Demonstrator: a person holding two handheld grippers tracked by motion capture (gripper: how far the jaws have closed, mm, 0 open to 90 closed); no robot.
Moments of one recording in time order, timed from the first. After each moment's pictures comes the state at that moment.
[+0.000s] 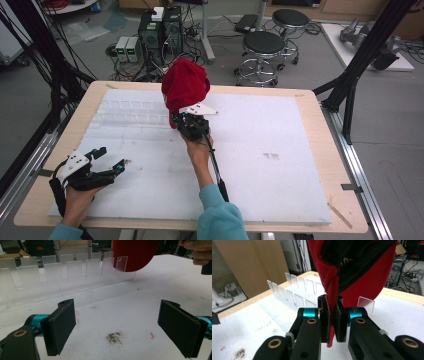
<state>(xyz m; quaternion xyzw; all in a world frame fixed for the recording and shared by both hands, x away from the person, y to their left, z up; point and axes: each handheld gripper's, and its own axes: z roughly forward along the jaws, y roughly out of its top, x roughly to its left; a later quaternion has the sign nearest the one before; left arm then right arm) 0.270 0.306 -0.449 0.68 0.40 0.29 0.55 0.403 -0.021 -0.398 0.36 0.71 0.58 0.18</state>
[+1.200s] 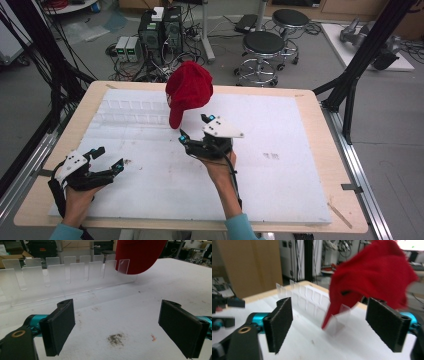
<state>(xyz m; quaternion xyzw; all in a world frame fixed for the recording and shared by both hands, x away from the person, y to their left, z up) 0.268 0.308 -0.449 0.67 0.40 0.29 0.55 0.314 -0.076 -0.350 0.30 0.71 0.58 0.27</state>
